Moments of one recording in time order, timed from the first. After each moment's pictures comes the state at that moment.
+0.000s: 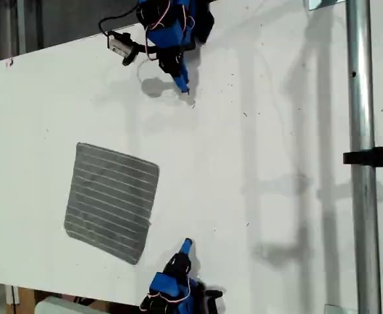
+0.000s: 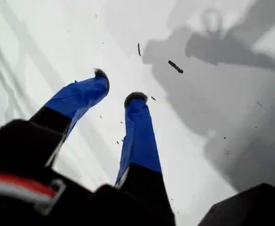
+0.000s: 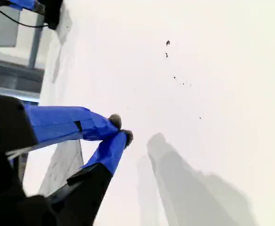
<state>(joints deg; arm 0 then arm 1) -4.3 198.8 178.5 74.4 -55.6 2.1 188.3 166.6 80.9 86.7</state>
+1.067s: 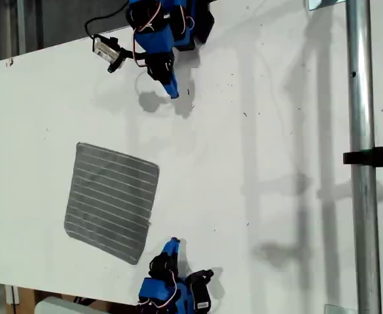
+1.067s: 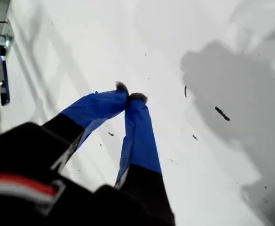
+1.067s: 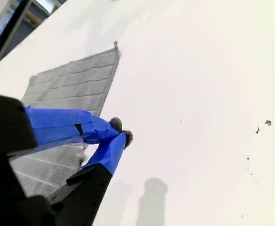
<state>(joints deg) -13.5 185.4 164.4 69.4 -91.2 4.8 161.9 148.4 66.0 79.7</state>
